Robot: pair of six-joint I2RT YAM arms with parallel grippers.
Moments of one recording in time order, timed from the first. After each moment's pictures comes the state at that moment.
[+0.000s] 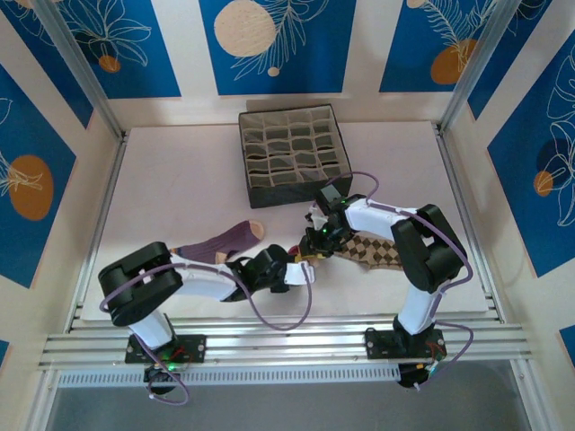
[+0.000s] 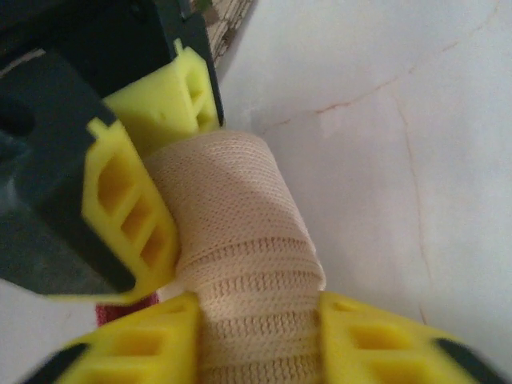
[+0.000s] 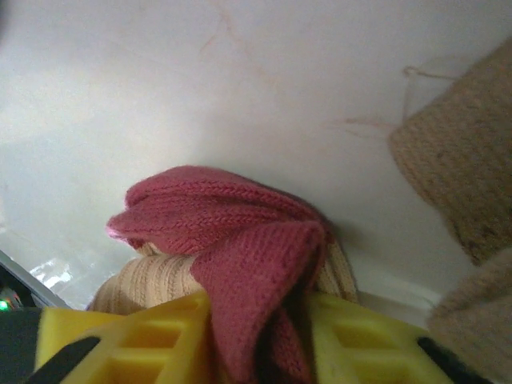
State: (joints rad) left arm -1.05 1.65 0.62 0.34 -0.08 0.58; right arm 0.54 1.78 1.03 -0.66 -0.50 0.43
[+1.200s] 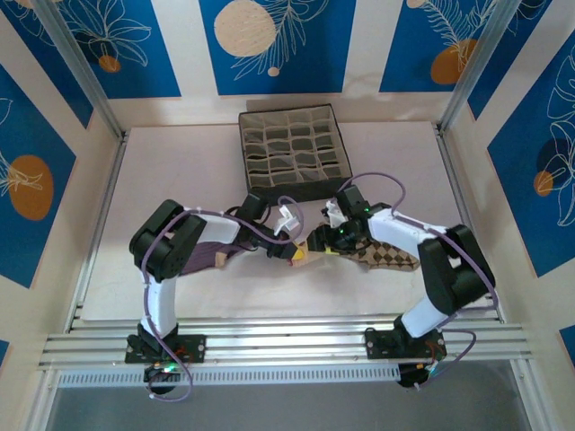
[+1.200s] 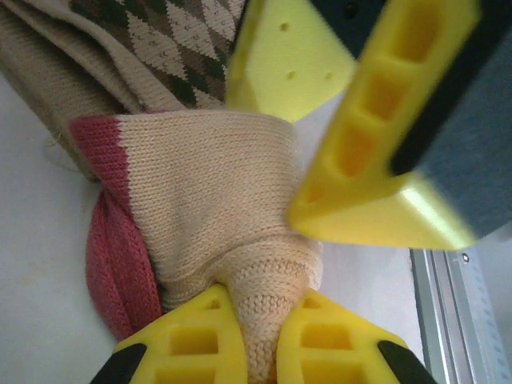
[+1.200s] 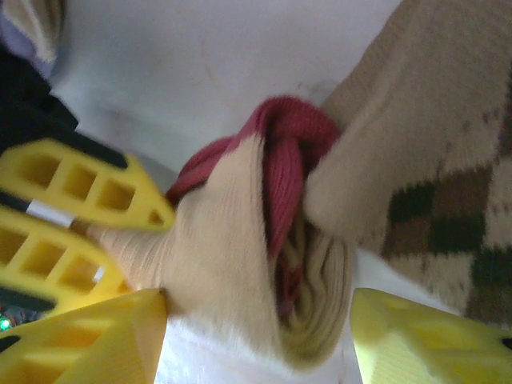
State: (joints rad) left arm -0.59 1.99 0.99 0.03 1.00 0.08; right arm 0.44 1.62 0.89 -0.52 -0.50 0.39
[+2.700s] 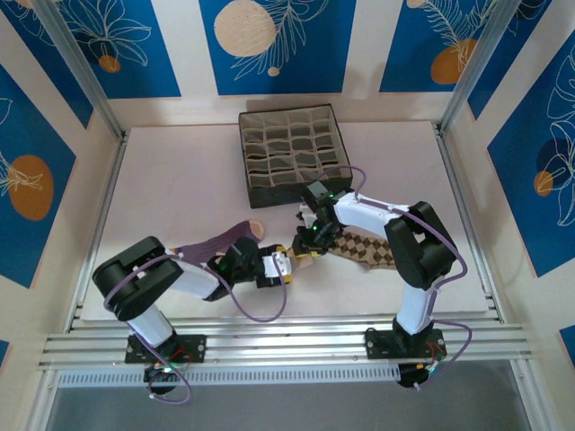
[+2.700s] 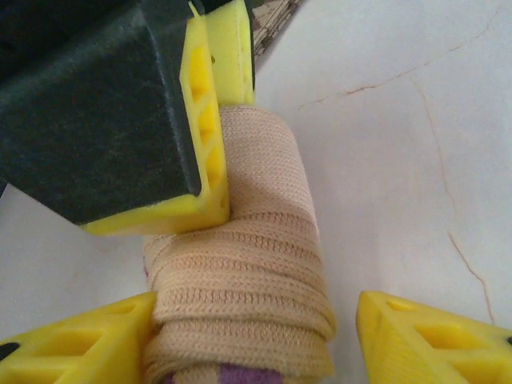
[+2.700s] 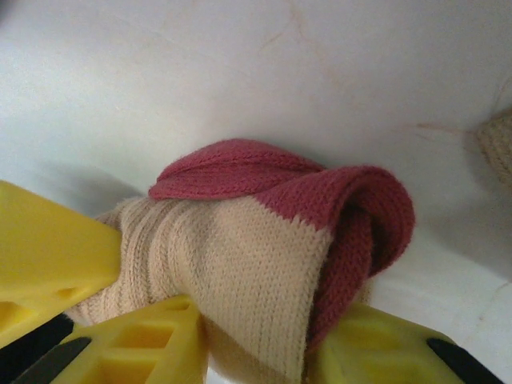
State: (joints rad) left arm -0.85 1.66 0.42 0.70 0.24 0.58; right arm 0.60 1.83 1.17 -0.80 -0.43 0.43
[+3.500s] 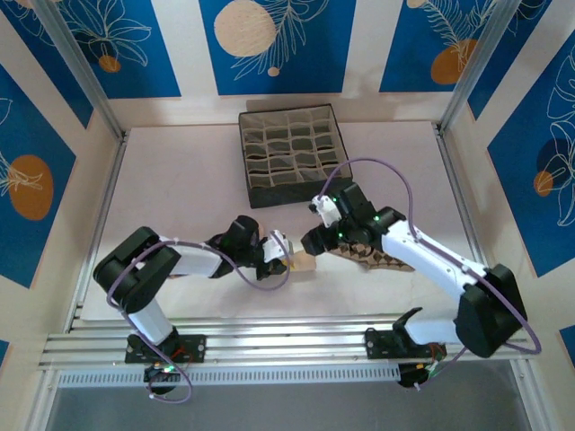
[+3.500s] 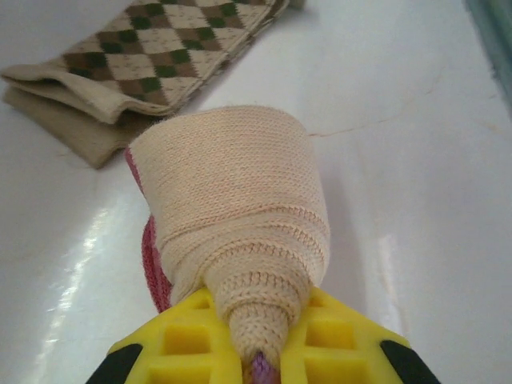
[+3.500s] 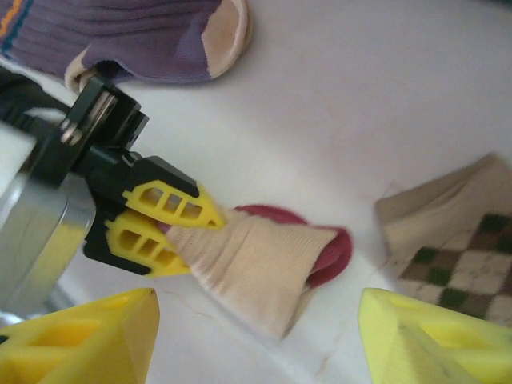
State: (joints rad) left arm -0.70 1.69 0.61 0.34 0.67 0.40; right arm 0.60 1.27 0.89 -0.58 -0.29 0.04
